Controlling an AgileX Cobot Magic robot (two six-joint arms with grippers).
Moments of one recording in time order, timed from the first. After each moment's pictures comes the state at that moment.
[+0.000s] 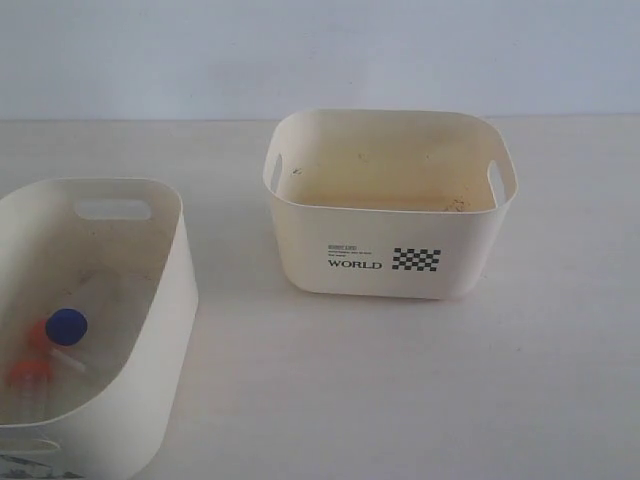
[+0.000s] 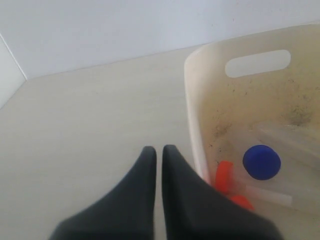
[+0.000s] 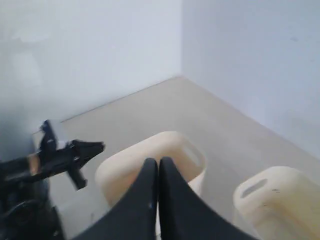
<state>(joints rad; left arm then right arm) -0.01 0.00 0.00 0.23 0.35 -0.03 0.81 0.82 -1.38 0.15 0.89 -0.04</state>
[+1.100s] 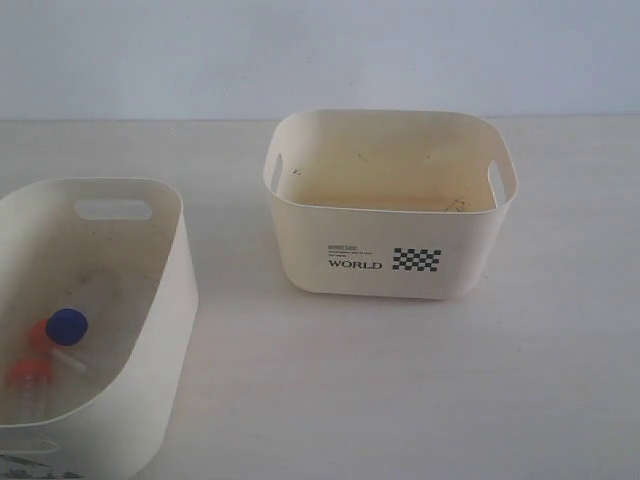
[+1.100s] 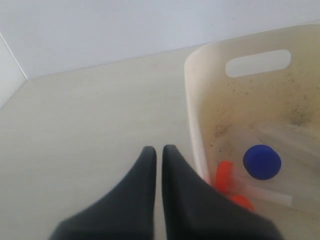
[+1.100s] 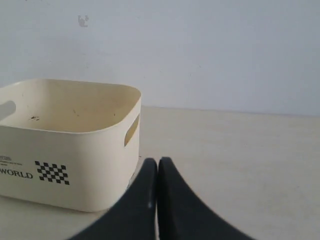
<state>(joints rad) -0.01 0.00 0.00 0.23 0.35 -0.03 0.04 0.02 -0.01 0.13 0.14 -0.12</state>
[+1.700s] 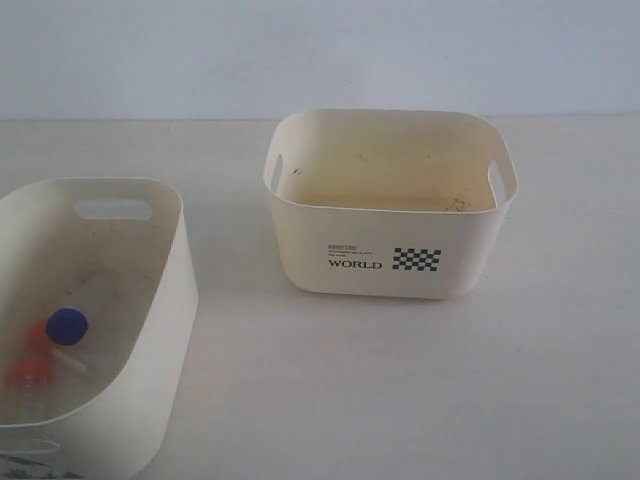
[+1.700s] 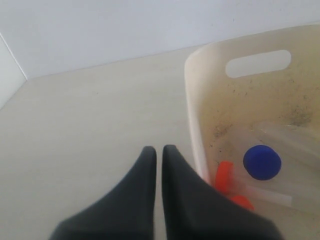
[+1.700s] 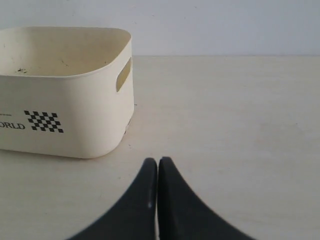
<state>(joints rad) -0.01 0.00 0.00 0.23 0.35 -0.03 -0.01 0.01 0.00 0.13 0.33 -0.08</state>
